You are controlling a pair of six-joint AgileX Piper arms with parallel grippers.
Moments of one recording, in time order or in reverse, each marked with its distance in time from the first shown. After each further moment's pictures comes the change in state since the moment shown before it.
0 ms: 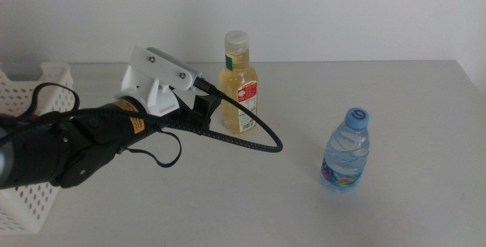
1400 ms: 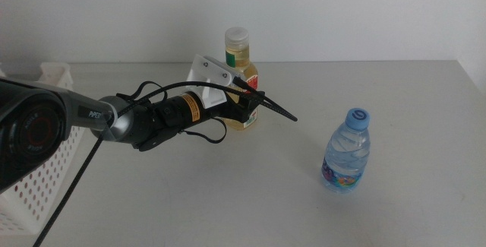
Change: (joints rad) left arm 0.046 0.638 -0.542 0.307 -0.253 -0.284; right arm 0.000 0.000 0.000 0.000 0.000 0.000
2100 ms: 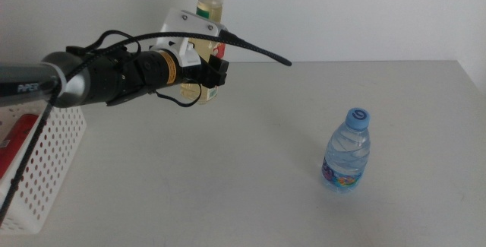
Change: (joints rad) left arm 0.009 -0.282 0.000 0.235 0.516 -0.280; right arm 0.000 0.000 0.000 0.000 0.000 0.000
